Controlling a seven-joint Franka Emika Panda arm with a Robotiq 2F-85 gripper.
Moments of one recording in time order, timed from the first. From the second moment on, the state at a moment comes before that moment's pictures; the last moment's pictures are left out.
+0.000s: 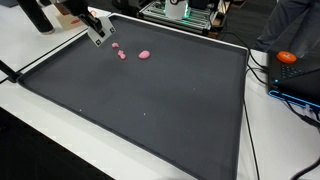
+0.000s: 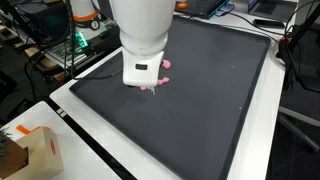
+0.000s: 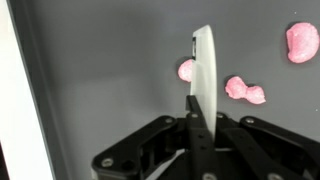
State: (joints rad) arm -0.22 0.46 -0.10 -1.83 0.09 1.95 -0.18
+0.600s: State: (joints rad) arm -0.21 0.23 -0.09 -2.09 0.08 2.14 -0.34
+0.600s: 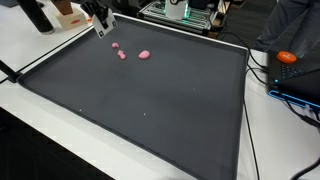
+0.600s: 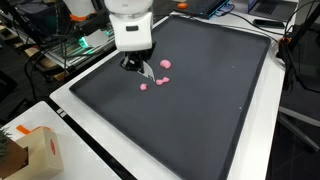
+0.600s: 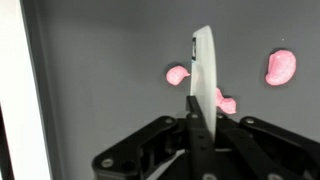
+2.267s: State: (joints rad) arm -0.03 -0.15 -0.03 -2.37 -0.04 2.20 -0.39
